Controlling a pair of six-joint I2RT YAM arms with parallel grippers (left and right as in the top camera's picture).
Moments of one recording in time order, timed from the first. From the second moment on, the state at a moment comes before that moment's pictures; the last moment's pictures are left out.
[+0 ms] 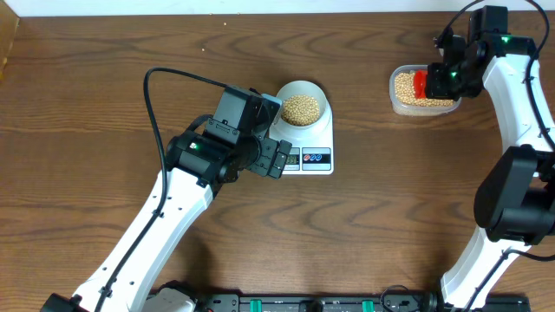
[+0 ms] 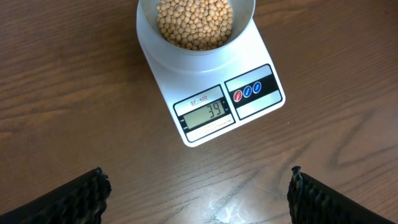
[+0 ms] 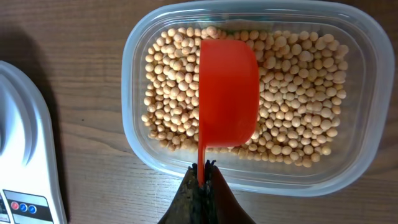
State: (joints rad) left arm -0.46 1.37 1.20 -0.86 0.10 -0.04; right arm -0.11 2.04 1.77 -1.01 -0.24 -0.09
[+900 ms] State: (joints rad) left arm -0.46 1.37 1.20 -0.86 0.10 -0.04; right arm -0.11 2.08 1.77 -1.03 -0.43 -0.09
